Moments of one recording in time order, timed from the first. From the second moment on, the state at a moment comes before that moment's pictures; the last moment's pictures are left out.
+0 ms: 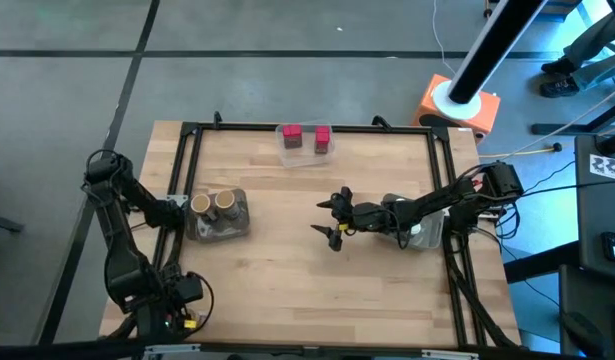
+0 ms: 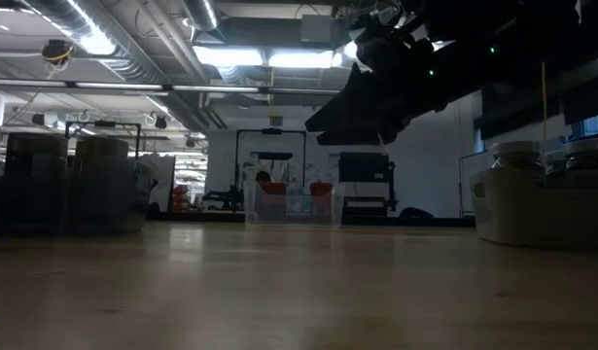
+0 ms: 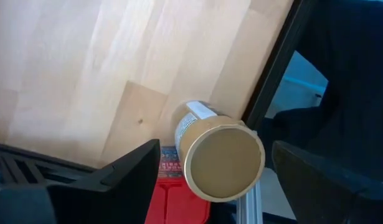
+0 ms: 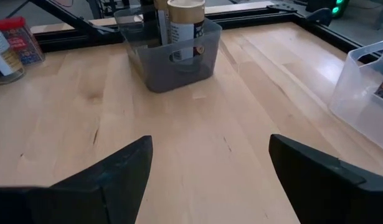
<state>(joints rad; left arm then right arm) -1.14 1.47 1.22 -1.05 -0.14 -1.53 0.16 1.65 0.71 0.57 0.33 0.18</state>
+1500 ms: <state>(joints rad) -1.16 1.50 1.18 -0.91 -0.05 -1.56 0.16 1.65 0.71 0.57 0.33 0.17</state>
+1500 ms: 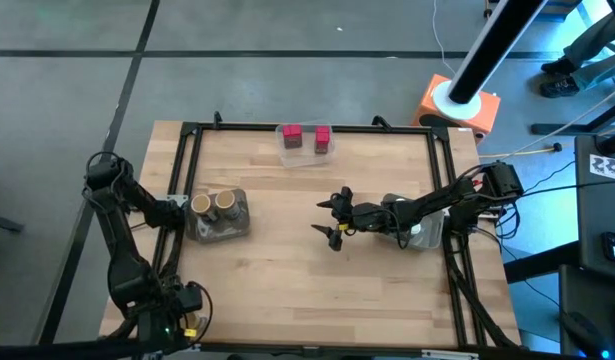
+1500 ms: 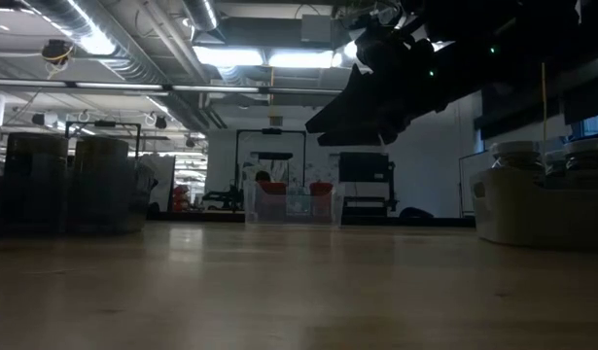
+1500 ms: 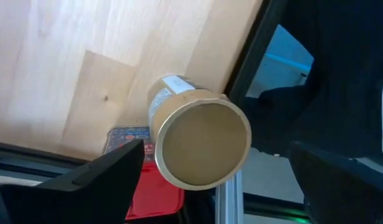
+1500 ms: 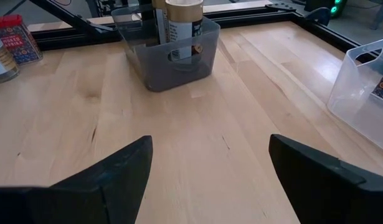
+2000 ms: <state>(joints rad) -1.16 1.62 1.19 -0.89 -0.05 -1.52 0.16 1.65 0.71 0.57 0.36 0.17</state>
